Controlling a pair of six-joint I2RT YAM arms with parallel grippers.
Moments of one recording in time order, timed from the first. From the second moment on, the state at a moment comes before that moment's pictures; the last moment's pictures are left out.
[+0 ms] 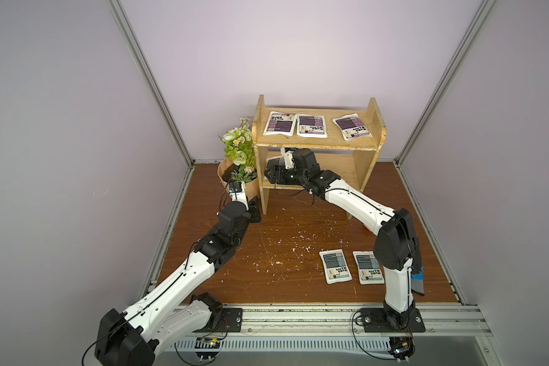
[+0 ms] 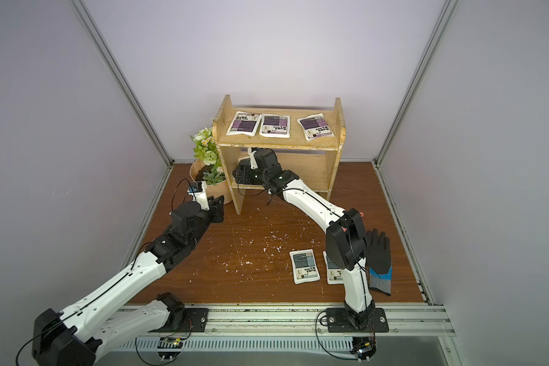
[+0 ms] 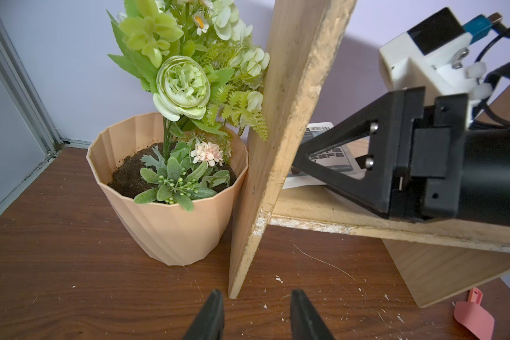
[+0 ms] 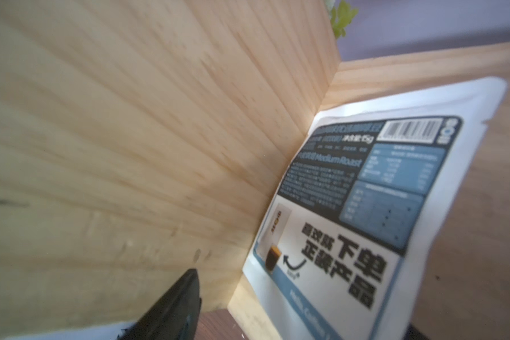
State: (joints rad) left arm -0.55 0.98 0.74 -0.04 -0.36 -0.35; right arm 0.71 2.00 1.88 -0.32 -0.07 0.57
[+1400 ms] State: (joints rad) left arm -0.81 1.68 0.80 -0.04 0.62 -0.33; right arm 0.57 0.81 0.49 -0.66 -0.09 0.78
